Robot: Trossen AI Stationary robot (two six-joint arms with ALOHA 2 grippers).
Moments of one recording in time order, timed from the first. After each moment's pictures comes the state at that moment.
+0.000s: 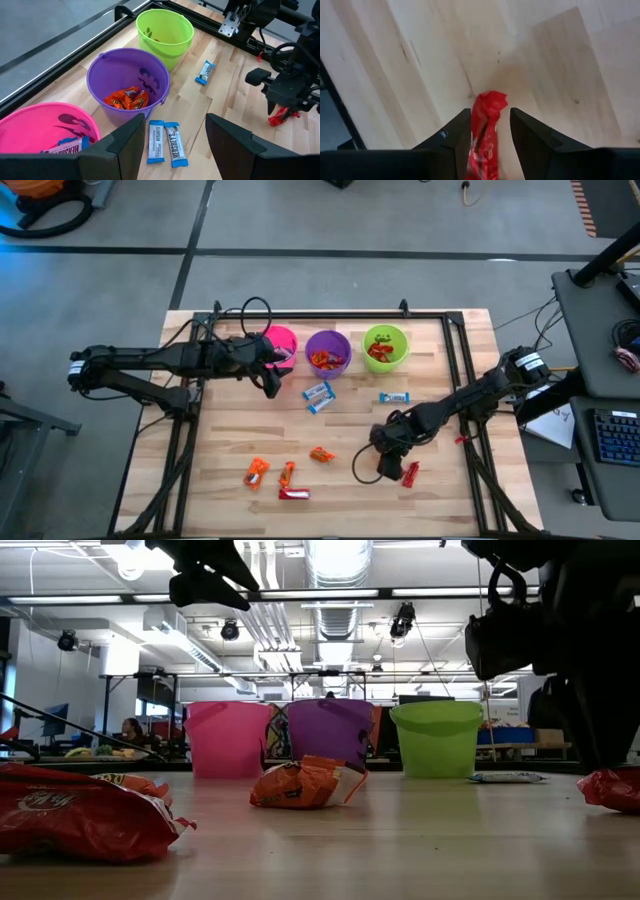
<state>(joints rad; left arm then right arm) 0.05 1.11 1.02 -0.49 -0.28 -0.41 0.37 1.59 0.84 -0.42 -0.25 0.85</state>
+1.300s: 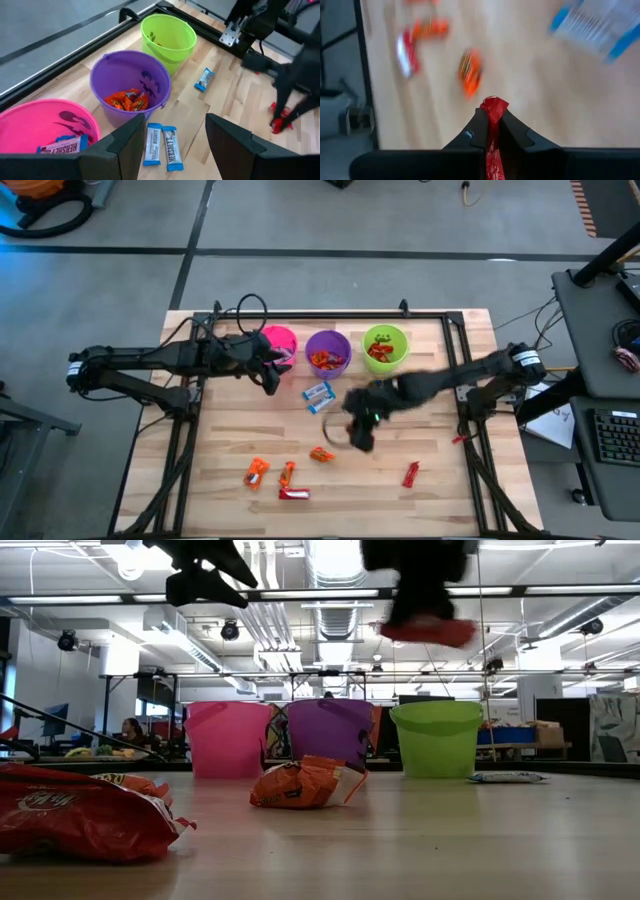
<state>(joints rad) 0.06 1.09 1.02 -0.49 -0.28 -0.46 0.15 1.60 1.27 -0.63 -0.14 0.52</state>
